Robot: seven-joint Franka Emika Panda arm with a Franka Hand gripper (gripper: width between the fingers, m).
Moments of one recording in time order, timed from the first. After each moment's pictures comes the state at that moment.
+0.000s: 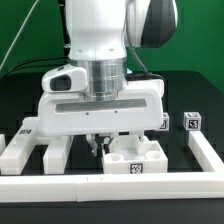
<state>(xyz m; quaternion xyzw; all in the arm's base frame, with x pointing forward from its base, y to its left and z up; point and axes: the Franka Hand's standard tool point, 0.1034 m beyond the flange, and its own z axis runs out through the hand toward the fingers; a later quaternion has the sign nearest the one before) 0.576 -0.022 0.014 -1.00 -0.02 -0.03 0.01</state>
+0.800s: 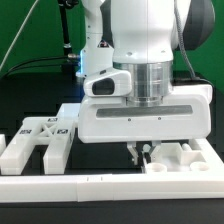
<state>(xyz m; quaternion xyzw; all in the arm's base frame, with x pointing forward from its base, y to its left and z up) 0.611 0.040 0.014 -1.00 0.01 -0.04 0.01</state>
